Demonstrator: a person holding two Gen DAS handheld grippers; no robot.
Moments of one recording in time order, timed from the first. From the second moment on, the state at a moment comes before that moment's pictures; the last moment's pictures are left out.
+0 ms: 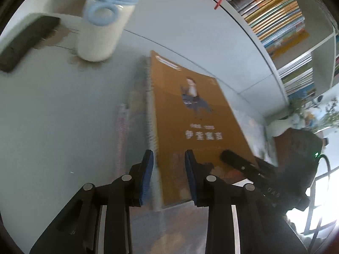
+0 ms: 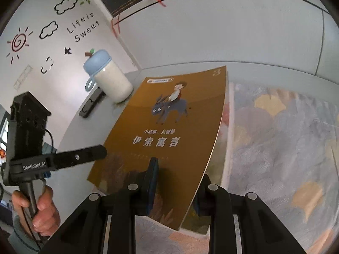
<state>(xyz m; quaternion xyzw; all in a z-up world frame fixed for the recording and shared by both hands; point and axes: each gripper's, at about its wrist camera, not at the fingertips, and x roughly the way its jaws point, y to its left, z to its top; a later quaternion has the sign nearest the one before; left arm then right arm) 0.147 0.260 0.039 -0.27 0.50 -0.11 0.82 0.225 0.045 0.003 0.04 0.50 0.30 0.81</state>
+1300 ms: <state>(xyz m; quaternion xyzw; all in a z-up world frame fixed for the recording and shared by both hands) 0.021 -0.055 0.152 0.01 0.51 -0.32 0.80 -0.063 -0.308 0.046 0.25 0.51 0.04 0.82</state>
